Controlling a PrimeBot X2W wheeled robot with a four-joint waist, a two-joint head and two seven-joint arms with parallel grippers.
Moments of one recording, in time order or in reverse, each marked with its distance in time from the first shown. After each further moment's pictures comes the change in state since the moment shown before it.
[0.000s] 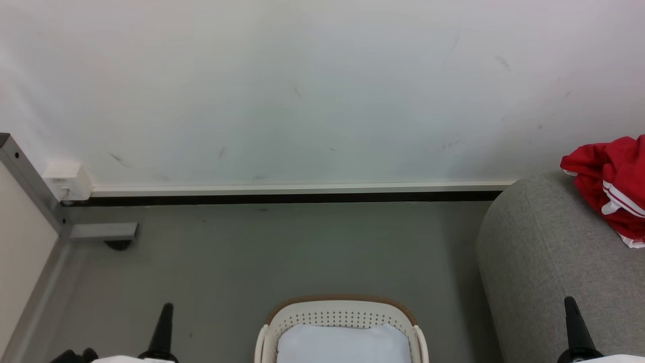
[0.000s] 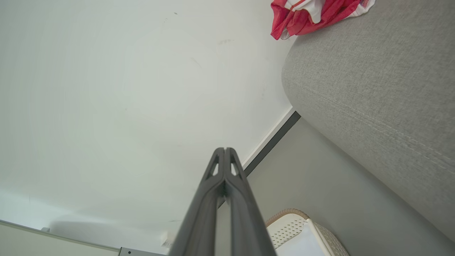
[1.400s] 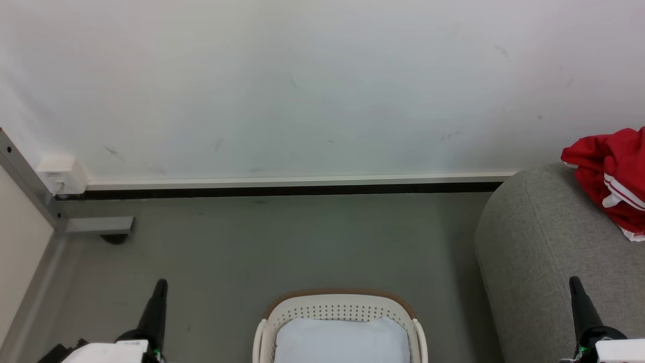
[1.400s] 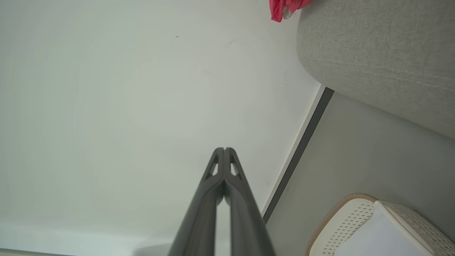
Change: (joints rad) left arm -0.049 -0.021 0.062 -0.021 -0.327 -0.043 0.096; right arm -0.044 -0.002 -0.030 -0.032 0.367 0.000 0.098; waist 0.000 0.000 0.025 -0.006
